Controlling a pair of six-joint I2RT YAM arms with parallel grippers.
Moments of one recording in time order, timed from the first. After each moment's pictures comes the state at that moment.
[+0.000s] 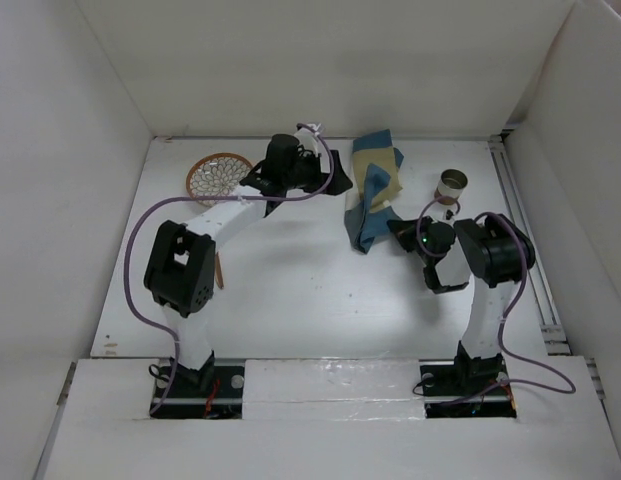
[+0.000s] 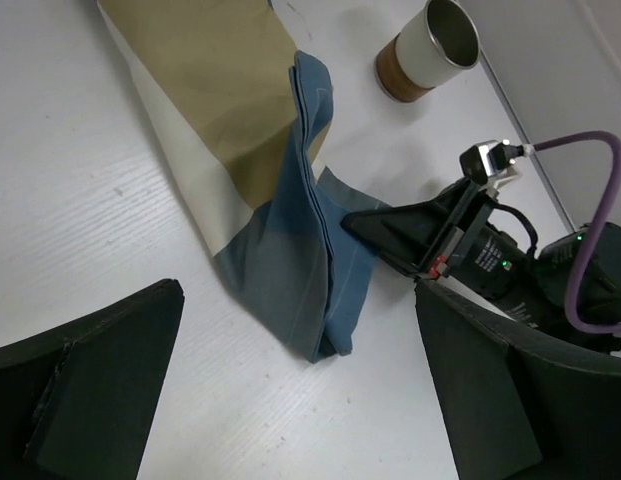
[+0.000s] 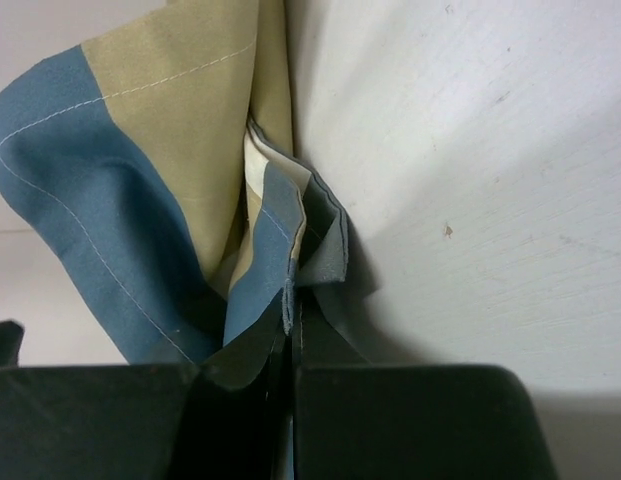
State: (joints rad) left arm -0.50 1.82 1.41 0.00 0.38 -0.41; right arm 0.16 2.04 0.52 1.26 -0.10 1.22
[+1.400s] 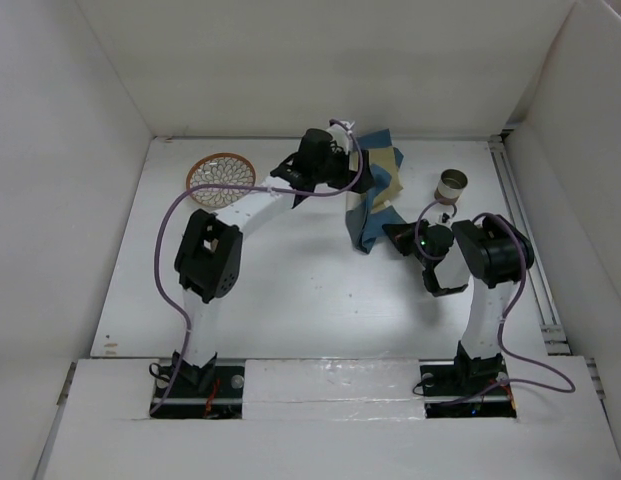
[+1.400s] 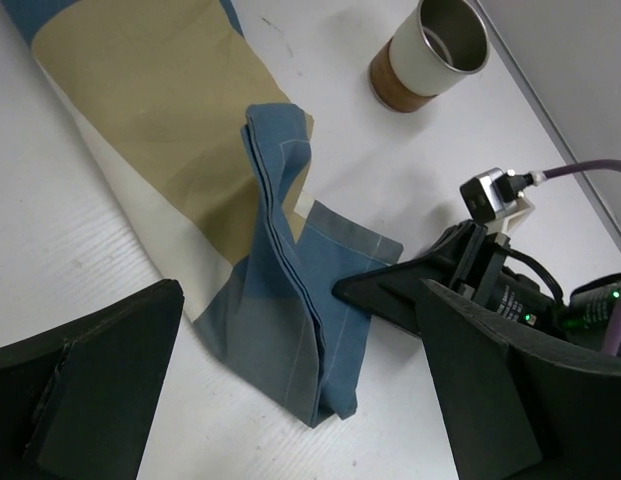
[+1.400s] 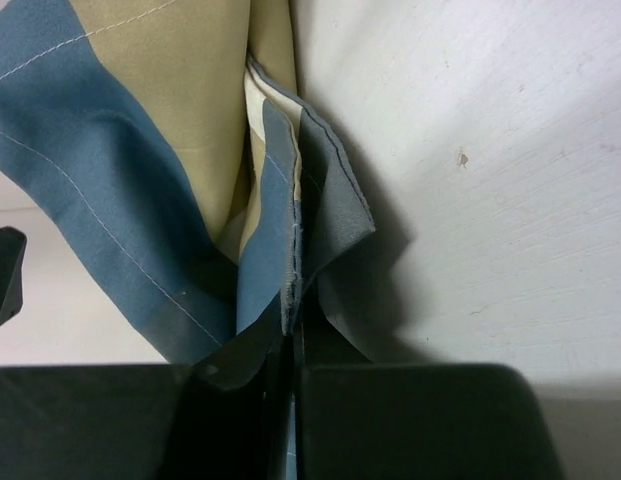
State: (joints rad) left arm -0.60 2.03 1.68 -0.09 0.31 -0.33; right arm 0.18 2.04 0.50 1.28 -0.18 1.28
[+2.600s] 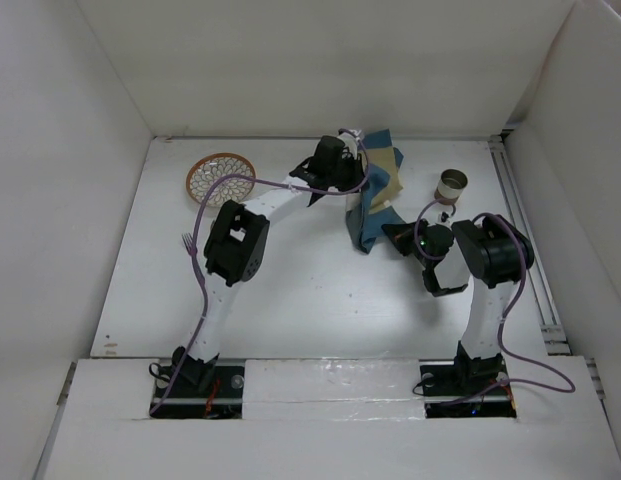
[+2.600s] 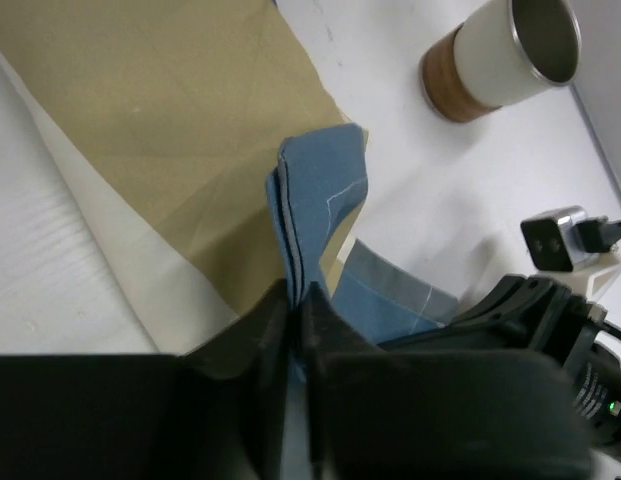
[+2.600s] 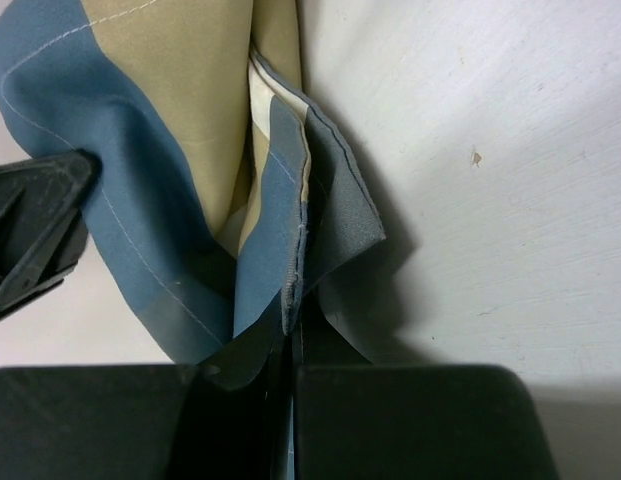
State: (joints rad) left arm -0.60 2.32 1.90 -0.08 0.32 -0.42; right arm 0.18 2.04 0.50 1.28 -0.18 1.26
